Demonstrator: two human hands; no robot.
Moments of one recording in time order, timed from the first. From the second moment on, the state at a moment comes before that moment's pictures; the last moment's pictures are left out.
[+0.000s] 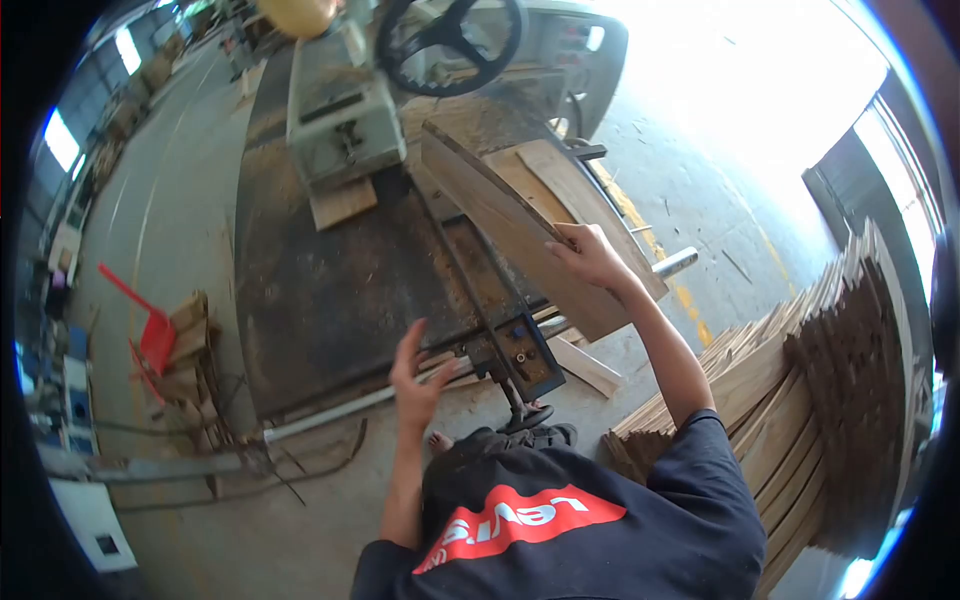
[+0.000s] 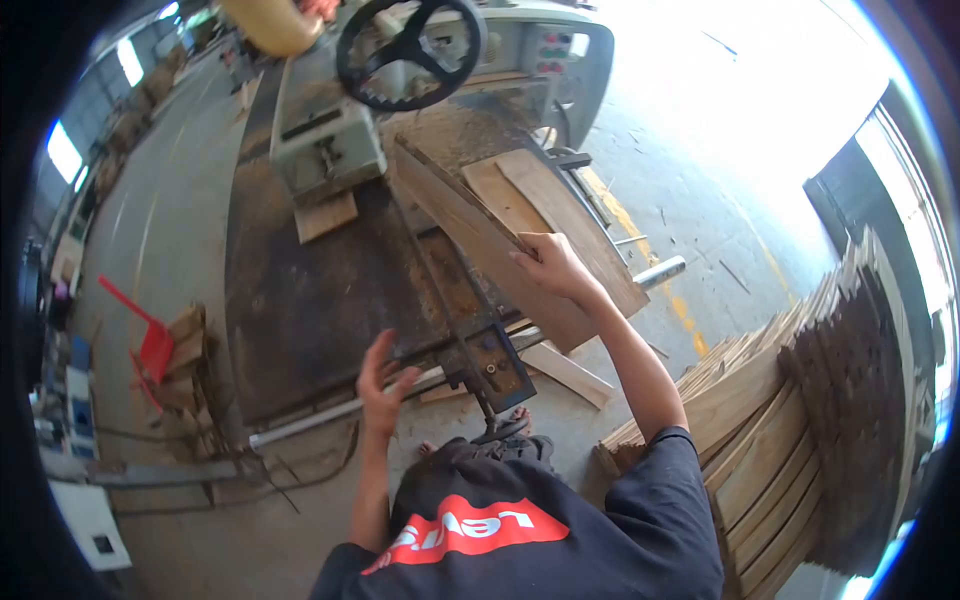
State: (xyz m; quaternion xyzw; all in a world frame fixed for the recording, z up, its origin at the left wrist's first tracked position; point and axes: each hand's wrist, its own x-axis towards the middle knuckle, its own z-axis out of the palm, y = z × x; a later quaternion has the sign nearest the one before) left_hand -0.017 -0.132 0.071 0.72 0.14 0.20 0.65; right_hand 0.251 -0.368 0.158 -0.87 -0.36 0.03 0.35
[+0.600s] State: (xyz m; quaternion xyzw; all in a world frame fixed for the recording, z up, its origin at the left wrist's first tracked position) left_hand -0.087 -0.087 0.049 0.90 0.24 0.16 0.33; right_hand 0.103 -0.163 0.004 -0.59 -0.10 0.29 0.75
